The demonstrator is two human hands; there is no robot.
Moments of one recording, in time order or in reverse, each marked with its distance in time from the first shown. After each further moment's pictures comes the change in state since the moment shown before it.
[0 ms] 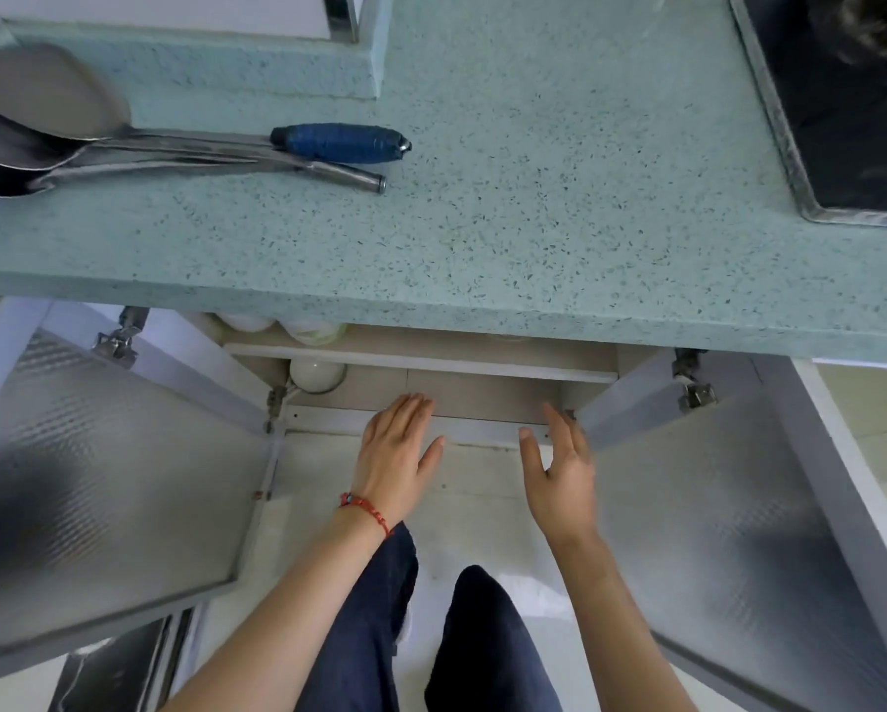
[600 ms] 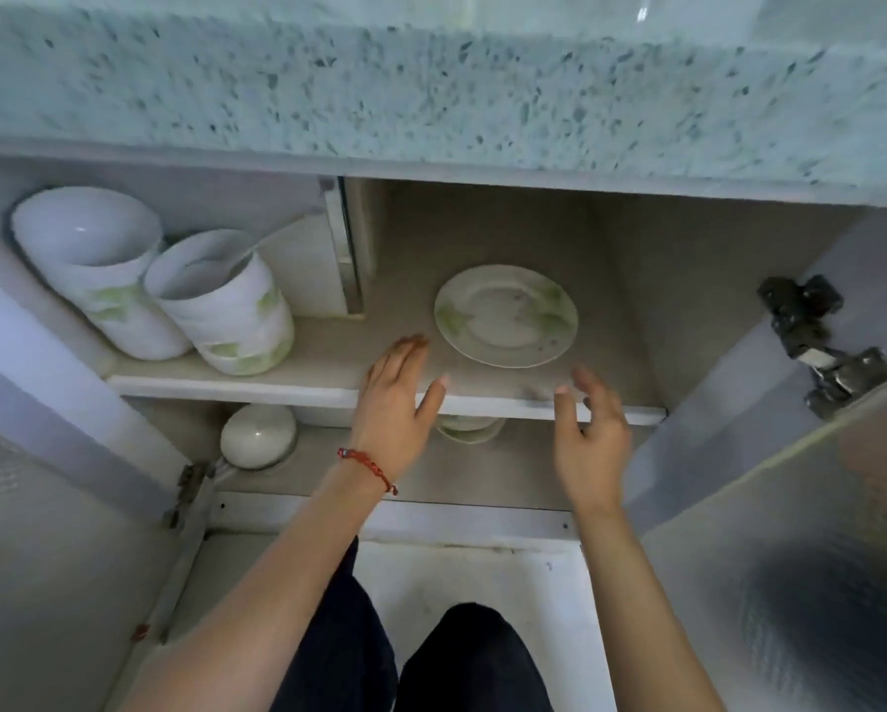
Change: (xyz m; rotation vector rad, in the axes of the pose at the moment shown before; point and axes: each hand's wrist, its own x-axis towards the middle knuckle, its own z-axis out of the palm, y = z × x) left_hand 0.133 -0.052 0.130 -0.226 0.381 0.107; right_hand 0.137 0.116 0.106 0.329 0.370 -0.214
